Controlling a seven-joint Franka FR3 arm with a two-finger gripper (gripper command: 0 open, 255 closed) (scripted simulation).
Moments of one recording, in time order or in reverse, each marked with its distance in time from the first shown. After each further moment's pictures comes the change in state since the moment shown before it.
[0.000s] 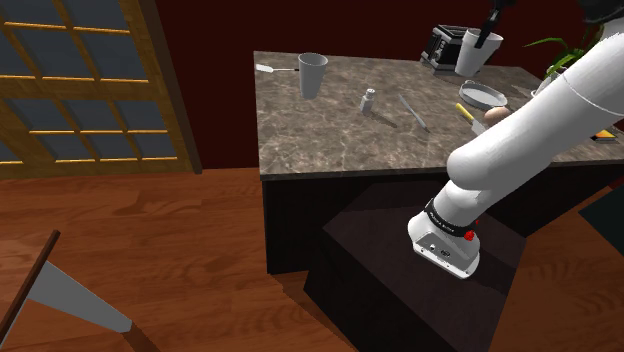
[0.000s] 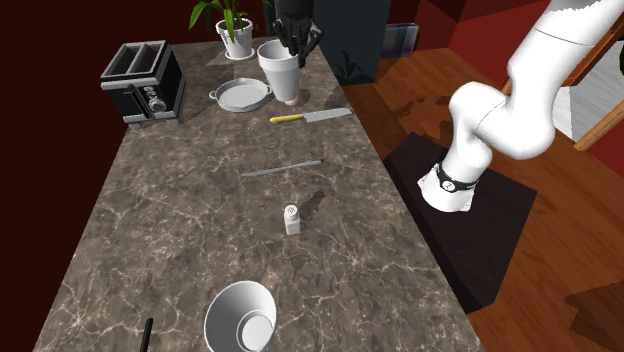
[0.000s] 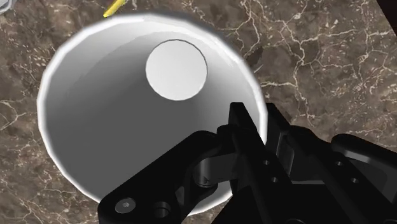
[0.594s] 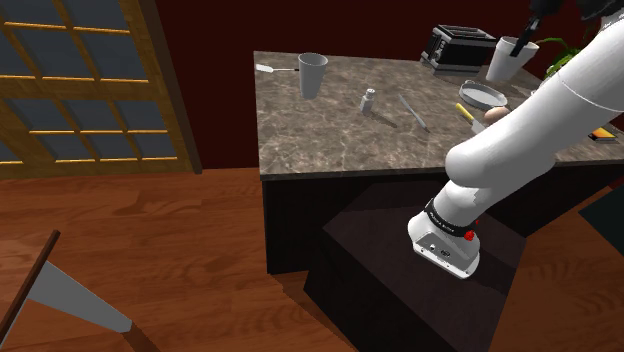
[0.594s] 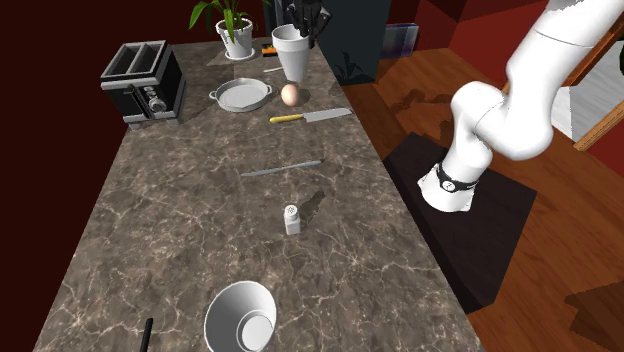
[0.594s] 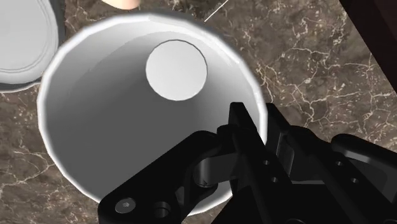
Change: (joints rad) arm -0.086 0.036 -0.146 0.042 0.004 0.013 -0.232
